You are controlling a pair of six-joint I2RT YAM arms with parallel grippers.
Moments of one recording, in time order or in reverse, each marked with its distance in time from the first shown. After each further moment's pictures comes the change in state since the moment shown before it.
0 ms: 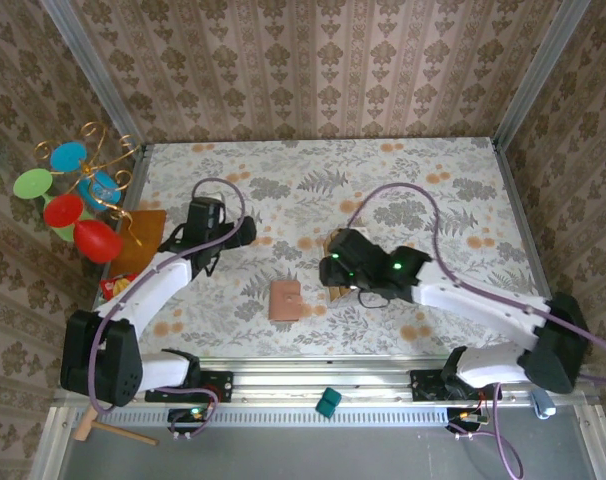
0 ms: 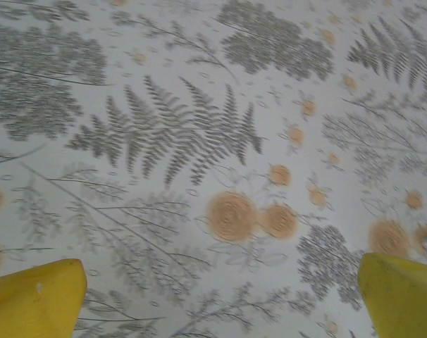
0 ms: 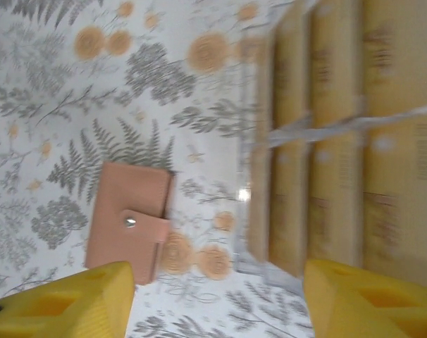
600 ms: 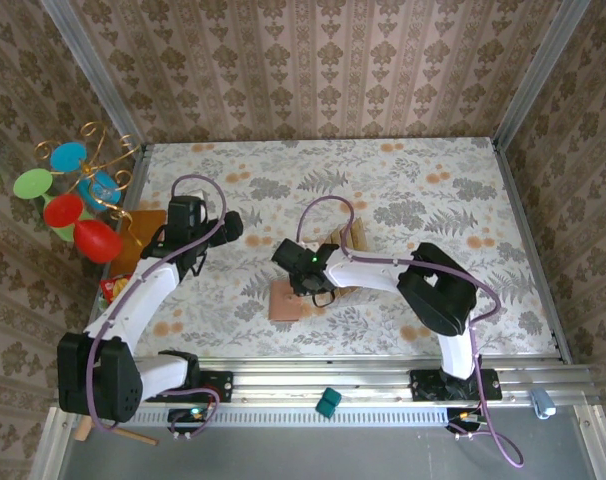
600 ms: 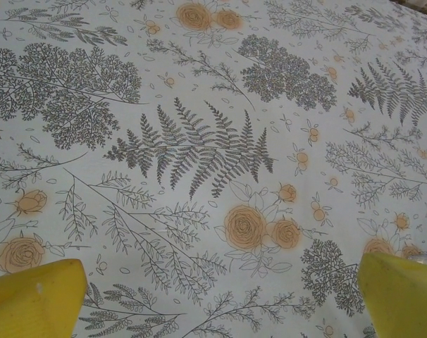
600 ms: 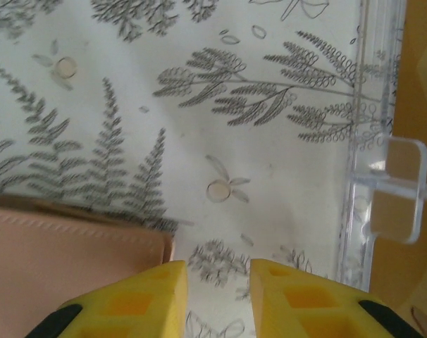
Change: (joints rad) left arm 0.087 -0.090 0.005 -0.049 0.061 0.000; right arm 0.013 0.581 0.206 0.096 -0.008 0.028
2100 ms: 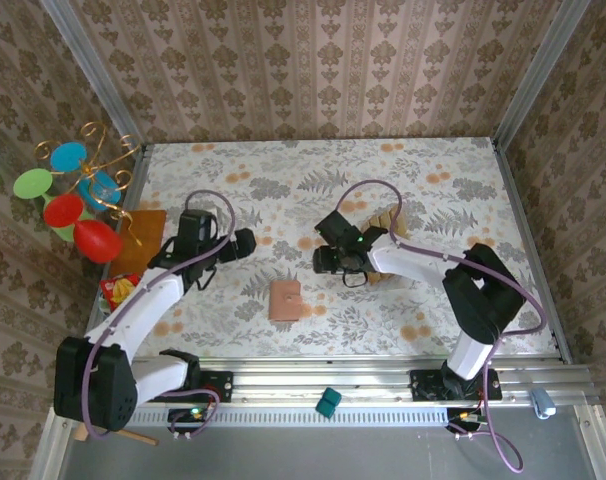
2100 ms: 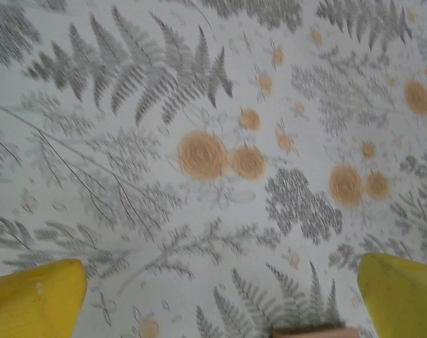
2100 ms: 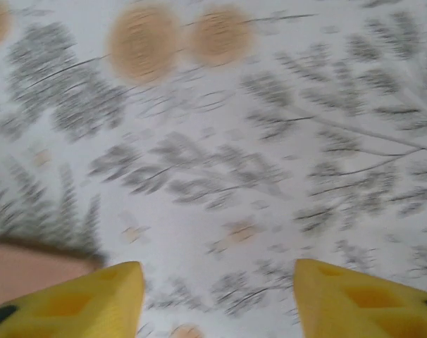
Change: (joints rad) left arm -0.082 -0.053 -0.115 -0.015 0.104 -0.061; right arm -0.193 -0.237 -0.179 0.105 -0.171 -0.140
